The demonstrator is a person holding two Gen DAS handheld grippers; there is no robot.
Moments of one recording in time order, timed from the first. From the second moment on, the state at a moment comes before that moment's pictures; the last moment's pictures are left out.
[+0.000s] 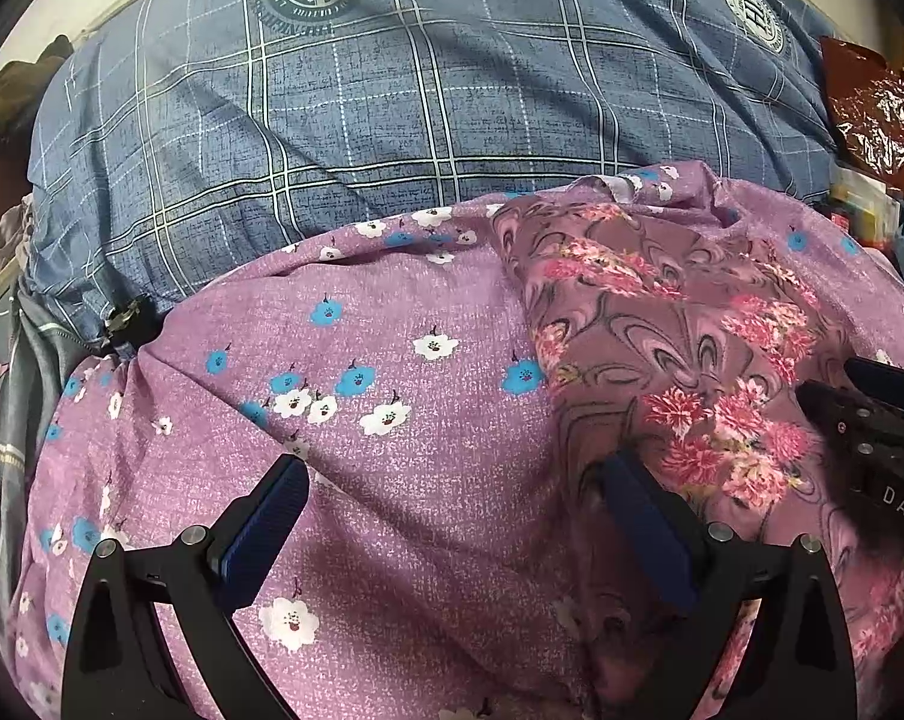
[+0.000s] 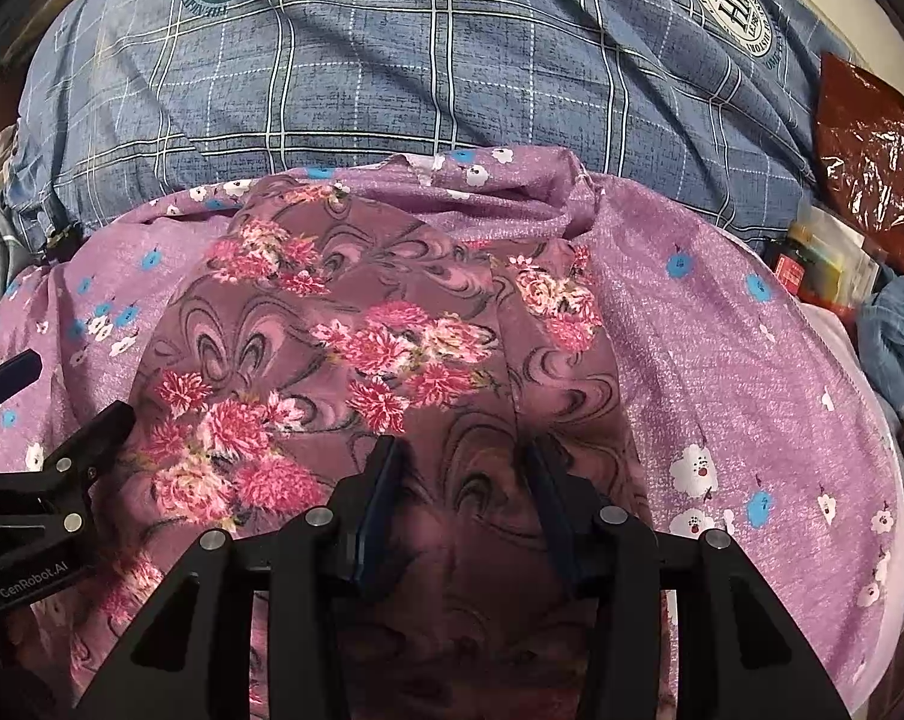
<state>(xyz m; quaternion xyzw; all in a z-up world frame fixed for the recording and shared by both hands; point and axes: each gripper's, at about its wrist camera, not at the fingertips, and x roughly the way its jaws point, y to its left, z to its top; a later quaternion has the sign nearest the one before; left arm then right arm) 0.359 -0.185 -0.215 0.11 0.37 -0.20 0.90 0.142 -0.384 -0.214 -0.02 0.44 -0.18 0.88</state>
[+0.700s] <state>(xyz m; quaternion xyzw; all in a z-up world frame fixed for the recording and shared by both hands) 0.357 -0.187 -0.215 0.10 0.37 -0.20 0.90 0.137 -0.389 -0.212 -0.02 0.44 -0.18 0.88</state>
